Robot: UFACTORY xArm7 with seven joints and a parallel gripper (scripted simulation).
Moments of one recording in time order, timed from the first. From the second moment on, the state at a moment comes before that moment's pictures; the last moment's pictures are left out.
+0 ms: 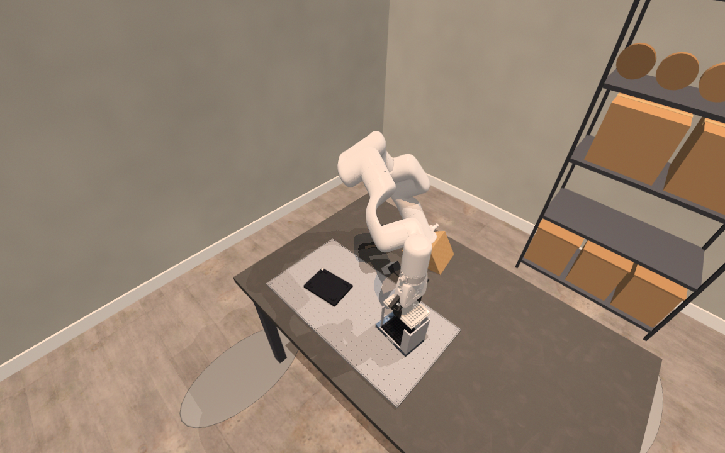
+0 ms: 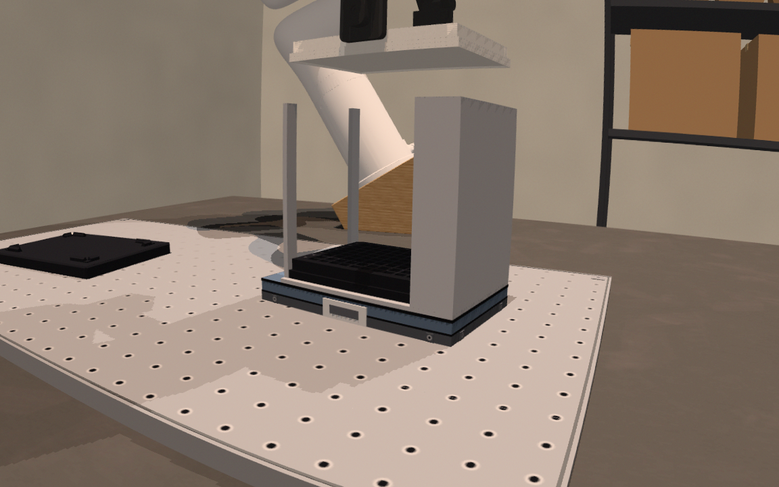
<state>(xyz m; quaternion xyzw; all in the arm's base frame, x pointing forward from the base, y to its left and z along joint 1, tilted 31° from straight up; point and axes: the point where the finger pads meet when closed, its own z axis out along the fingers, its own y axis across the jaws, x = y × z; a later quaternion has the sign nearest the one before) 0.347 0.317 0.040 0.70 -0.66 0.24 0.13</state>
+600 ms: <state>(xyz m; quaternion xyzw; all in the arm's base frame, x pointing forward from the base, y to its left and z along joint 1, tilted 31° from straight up) 0.350 0.305 0.020 0.70 -0.66 0.24 0.13</state>
